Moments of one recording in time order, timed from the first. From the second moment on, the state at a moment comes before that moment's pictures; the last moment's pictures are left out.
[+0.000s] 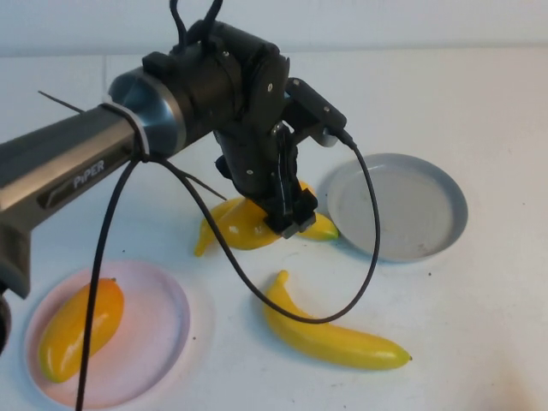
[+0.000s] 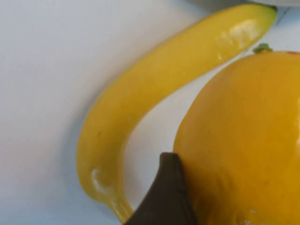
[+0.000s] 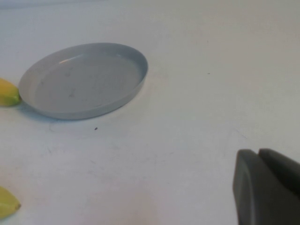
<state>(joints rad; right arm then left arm) 0.02 -0.01 0.02 0.25 0.37 -0.13 -0.65 1.97 -1.73 0.06 1.10 0.31</state>
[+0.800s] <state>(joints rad) 0.02 -0.01 0.02 0.25 0.37 -0.13 -0.65 1.60 -1.23 0.14 1.12 0.01</state>
